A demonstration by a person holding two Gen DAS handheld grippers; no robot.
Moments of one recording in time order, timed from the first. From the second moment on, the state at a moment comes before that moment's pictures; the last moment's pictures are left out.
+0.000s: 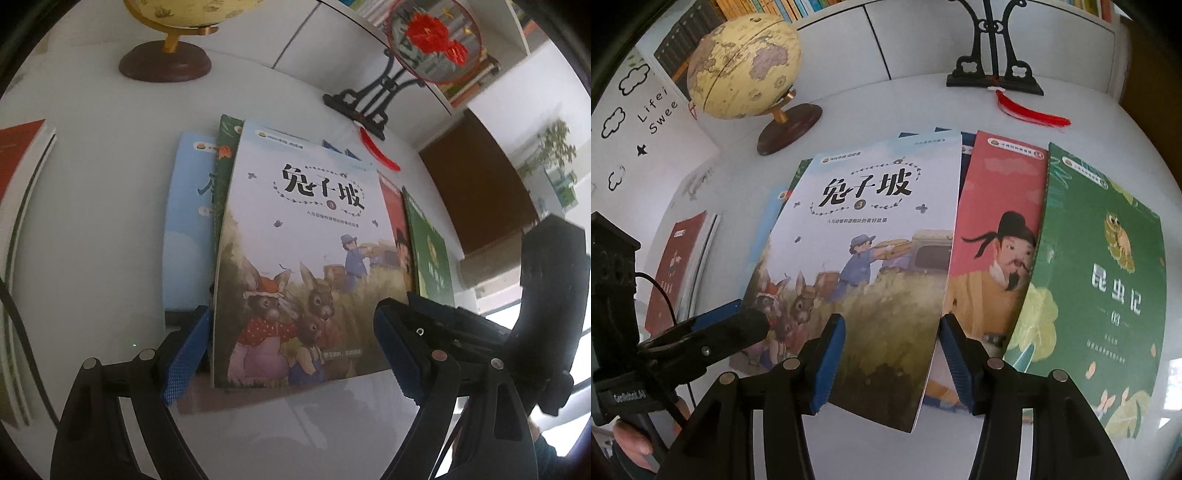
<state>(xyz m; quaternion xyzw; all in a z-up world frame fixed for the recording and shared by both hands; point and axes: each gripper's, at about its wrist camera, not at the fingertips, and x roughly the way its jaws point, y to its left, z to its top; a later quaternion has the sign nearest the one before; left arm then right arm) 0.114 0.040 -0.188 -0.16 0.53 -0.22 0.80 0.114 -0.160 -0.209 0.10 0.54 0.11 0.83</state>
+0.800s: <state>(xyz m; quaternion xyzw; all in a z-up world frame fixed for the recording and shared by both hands) 0.067 0.047 -0.204 -0.15 0.56 -0.24 0.78 0.051 -0.196 -0.226 0.20 0.56 0.14 0.79</state>
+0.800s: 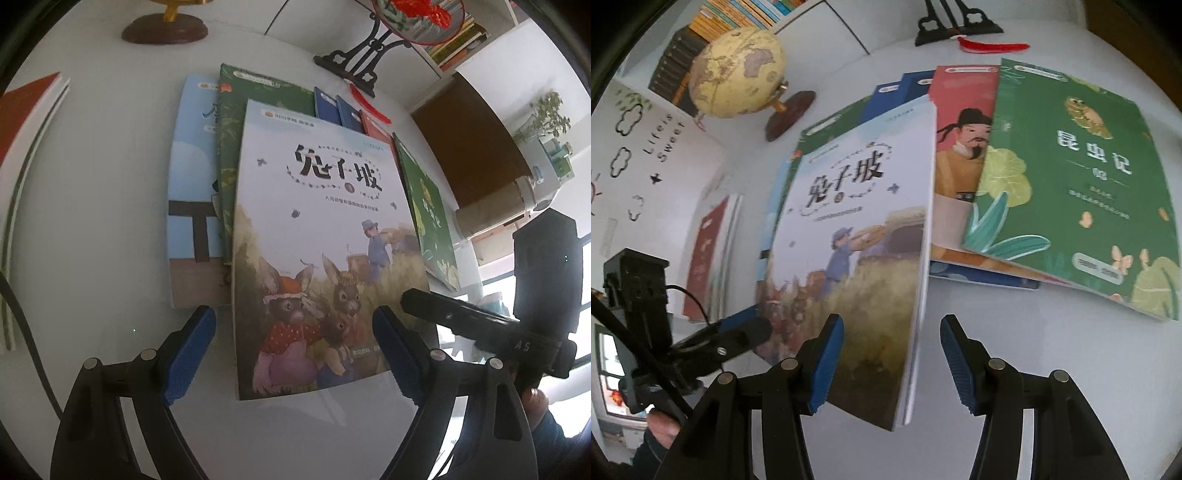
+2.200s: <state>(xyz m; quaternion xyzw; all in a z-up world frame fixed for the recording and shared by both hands) -0.035 0.009 -0.059 0.06 0.34 -0.20 0.92 -0.021 -0.151 -0.105 0.02 0.39 0.20 0.90</state>
